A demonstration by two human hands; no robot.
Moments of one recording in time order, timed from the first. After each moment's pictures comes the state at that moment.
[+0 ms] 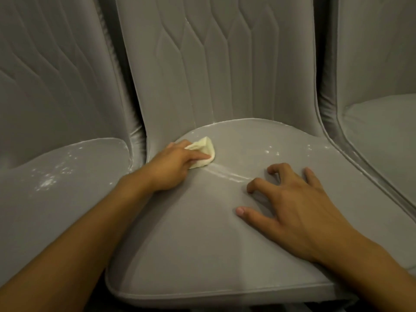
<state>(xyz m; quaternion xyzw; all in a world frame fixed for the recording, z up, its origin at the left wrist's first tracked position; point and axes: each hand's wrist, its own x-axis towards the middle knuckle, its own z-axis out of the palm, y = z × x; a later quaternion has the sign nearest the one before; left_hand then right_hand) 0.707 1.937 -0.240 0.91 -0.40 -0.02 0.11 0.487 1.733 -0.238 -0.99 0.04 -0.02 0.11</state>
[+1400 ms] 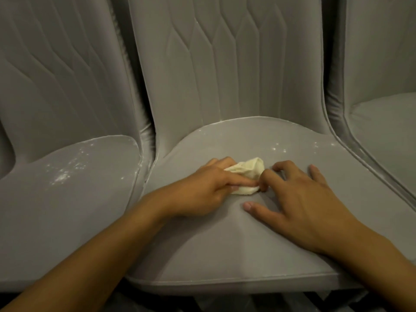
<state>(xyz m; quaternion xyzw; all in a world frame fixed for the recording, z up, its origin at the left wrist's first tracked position) 0.627 1.919 -0.235 0.82 -0.52 -0.11 0.19 0.489 1.733 -0.243 -0.99 0.04 -0.04 0.11</state>
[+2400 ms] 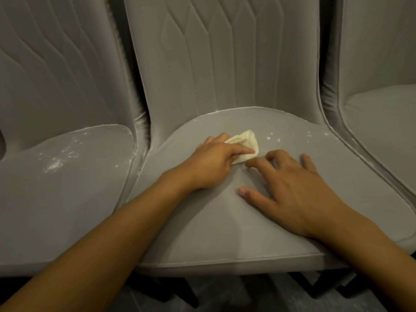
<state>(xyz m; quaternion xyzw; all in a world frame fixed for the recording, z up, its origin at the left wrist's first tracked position) 0.642 1.884 -0.242 0.88 -0.44 -0.04 0.18 0.488 1.735 -0.244 -0.99 0.03 -0.03 0.09</state>
